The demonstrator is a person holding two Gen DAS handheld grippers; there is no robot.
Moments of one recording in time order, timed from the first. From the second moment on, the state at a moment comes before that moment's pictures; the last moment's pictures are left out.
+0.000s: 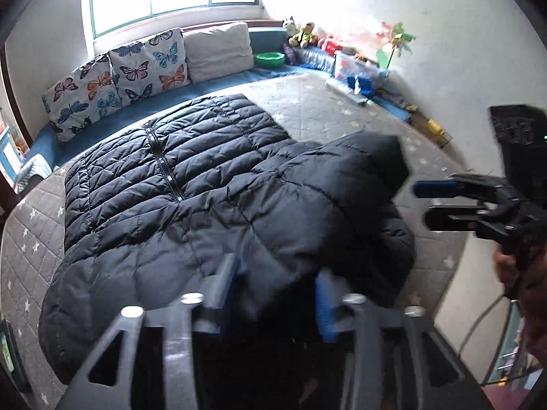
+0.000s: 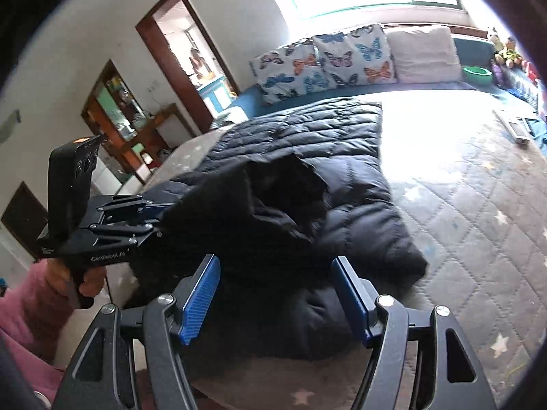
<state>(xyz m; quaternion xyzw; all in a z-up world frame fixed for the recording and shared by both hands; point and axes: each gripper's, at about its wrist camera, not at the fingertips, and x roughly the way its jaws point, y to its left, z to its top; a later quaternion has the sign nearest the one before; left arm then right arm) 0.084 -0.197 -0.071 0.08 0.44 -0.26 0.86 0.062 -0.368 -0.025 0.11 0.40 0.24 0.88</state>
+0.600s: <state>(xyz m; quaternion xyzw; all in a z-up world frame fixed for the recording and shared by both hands) 0.095 0.020 0.020 -0.01 0.43 -0.10 0.90 0.127 -0.341 -0.012 0.12 0.42 0.23 0.87</state>
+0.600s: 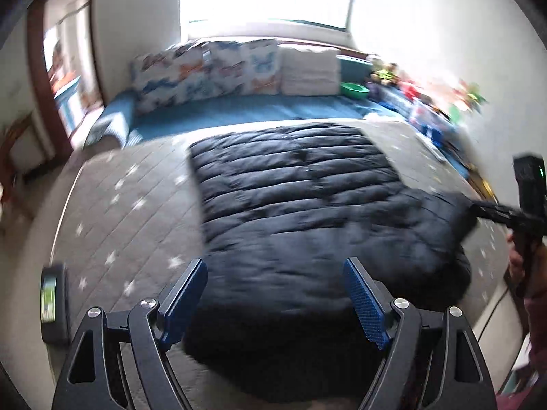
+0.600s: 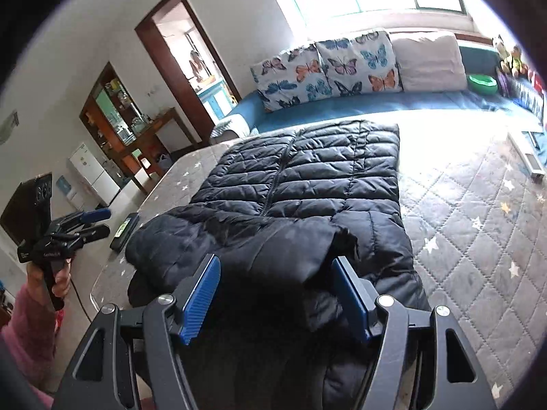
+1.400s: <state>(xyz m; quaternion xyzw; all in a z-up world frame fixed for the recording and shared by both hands) 0.083 0.022 -0.090 0.00 0.50 -0.20 0.84 0.128 -0.351 -0.072 0.04 0.46 0.15 0.87</state>
